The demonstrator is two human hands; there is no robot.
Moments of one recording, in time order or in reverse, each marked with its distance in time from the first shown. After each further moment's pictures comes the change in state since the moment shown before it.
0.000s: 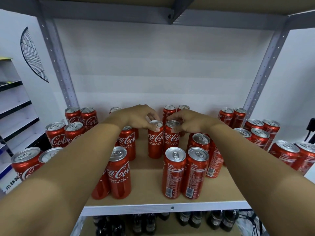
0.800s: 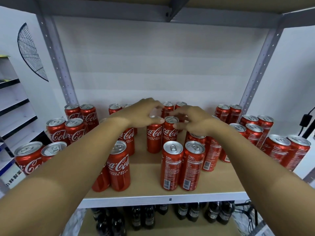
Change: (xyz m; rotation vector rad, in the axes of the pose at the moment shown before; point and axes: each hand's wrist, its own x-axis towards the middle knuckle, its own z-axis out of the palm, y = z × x) left_hand -0.027 0.028 0.011 0.167 0.190 0.113; right_hand -0.055 -0.014 0.004 -0.125 0.220 -0.134
